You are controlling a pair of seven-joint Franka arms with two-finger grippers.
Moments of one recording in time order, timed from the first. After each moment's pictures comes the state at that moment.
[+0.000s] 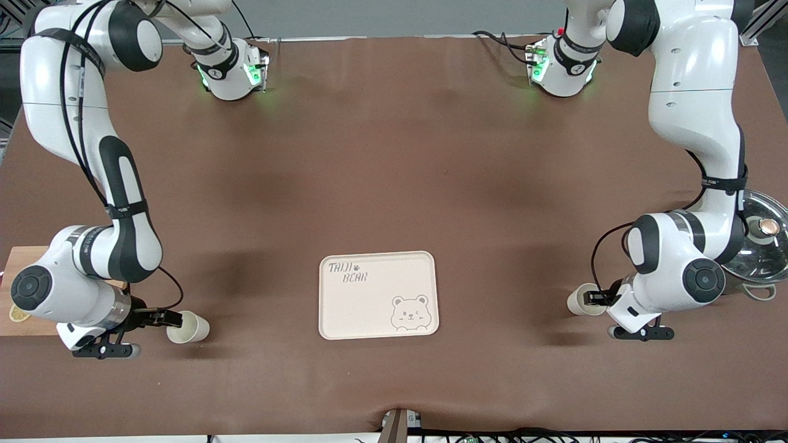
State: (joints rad) left arm -0.12 0.79 0.11 -1.42 -0.11 2.17 0.04; right arm -0.06 0.86 -0.01 -1.27 0.06 2.21 -0.09
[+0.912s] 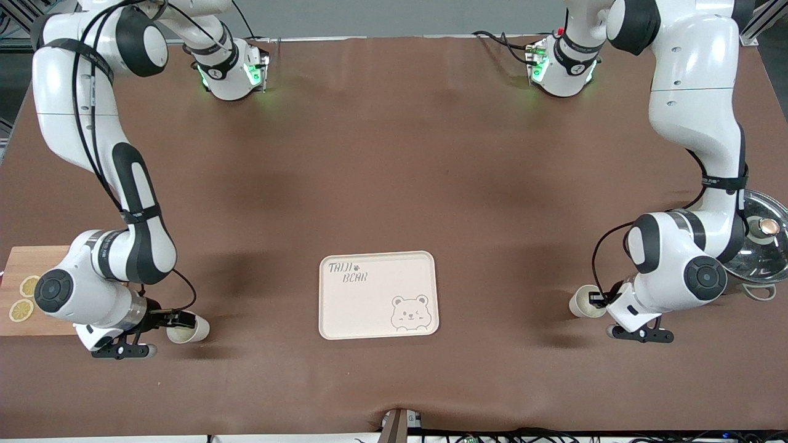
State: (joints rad) left arm -0.12 0.79 0.11 -1.41 -0.11 2.20 0.12; right arm -0.04 0.89 0.00 -1.27 0.07 2.24 -0.08
